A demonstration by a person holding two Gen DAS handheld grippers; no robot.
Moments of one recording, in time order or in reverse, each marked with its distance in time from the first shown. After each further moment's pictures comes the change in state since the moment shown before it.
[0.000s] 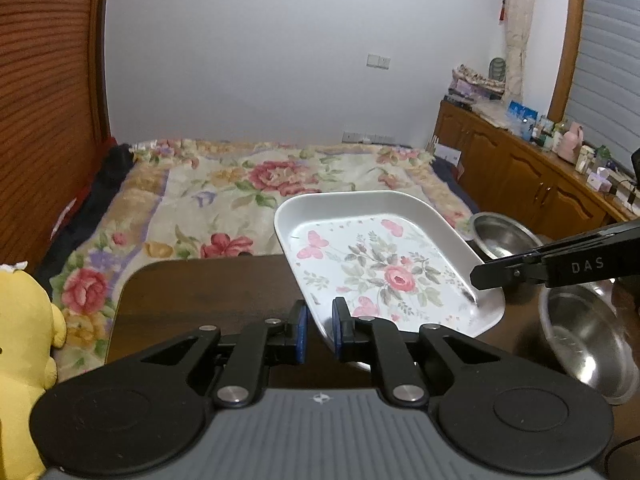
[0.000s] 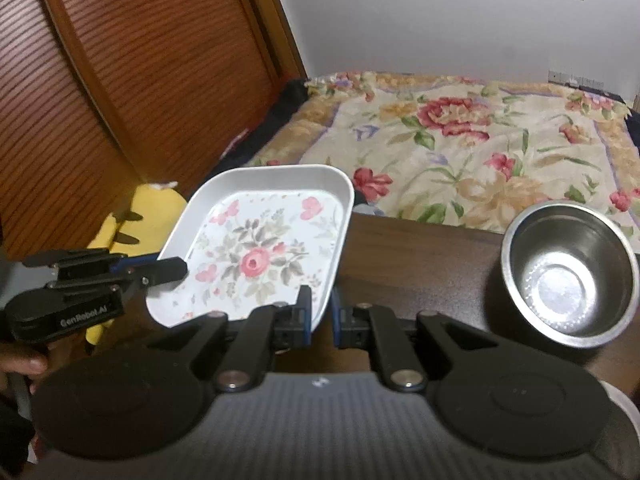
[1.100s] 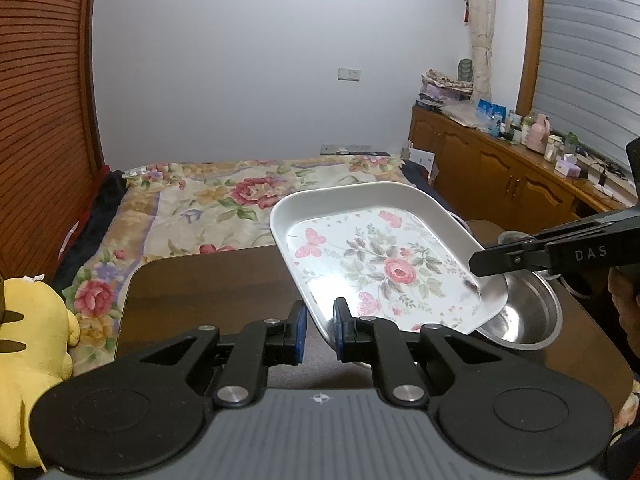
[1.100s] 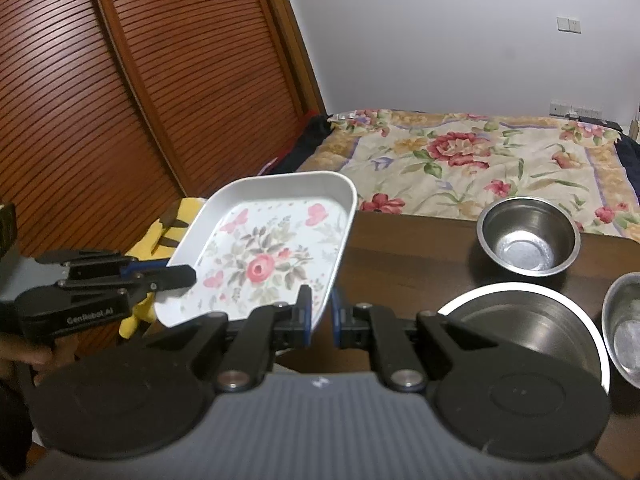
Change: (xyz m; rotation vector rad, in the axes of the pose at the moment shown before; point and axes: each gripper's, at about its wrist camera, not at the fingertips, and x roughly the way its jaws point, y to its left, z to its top) left arm -0.092 -0.047 -0.030 0.076 -0.037 -0.023; right arm -0.093 0.014 -0.049 -0.037 -0.111 0.043
